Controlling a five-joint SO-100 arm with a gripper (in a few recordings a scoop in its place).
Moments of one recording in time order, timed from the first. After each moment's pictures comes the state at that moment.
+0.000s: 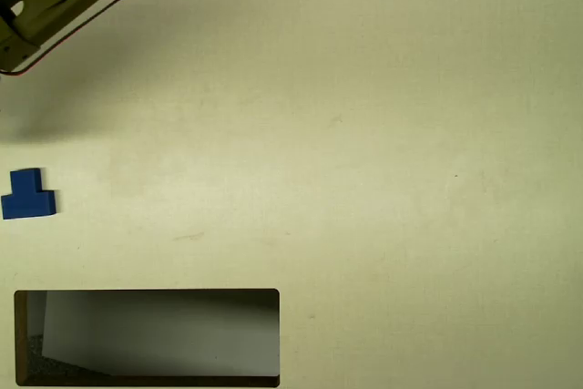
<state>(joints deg) 50.2 37.4 40.6 36.5 -121.6</state>
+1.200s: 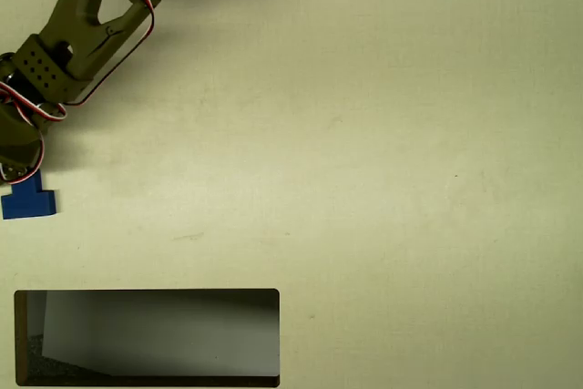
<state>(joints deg) 45.3 18.1 32.2 12.1 -119.3</state>
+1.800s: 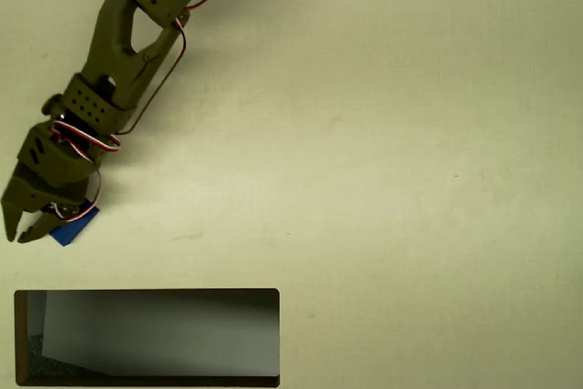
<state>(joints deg) 33.5 13.4 31.8 2.6 -115.4</state>
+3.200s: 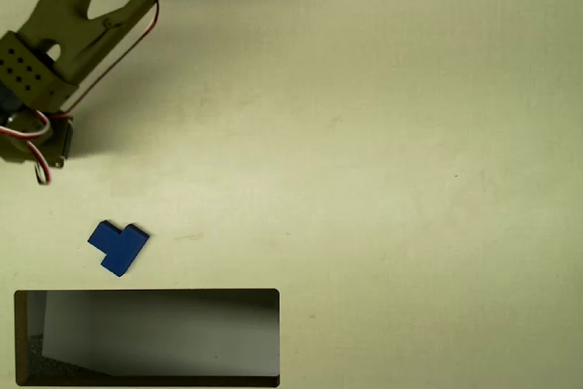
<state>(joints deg) 40.4 32.0 30.3 62.0 -122.7</state>
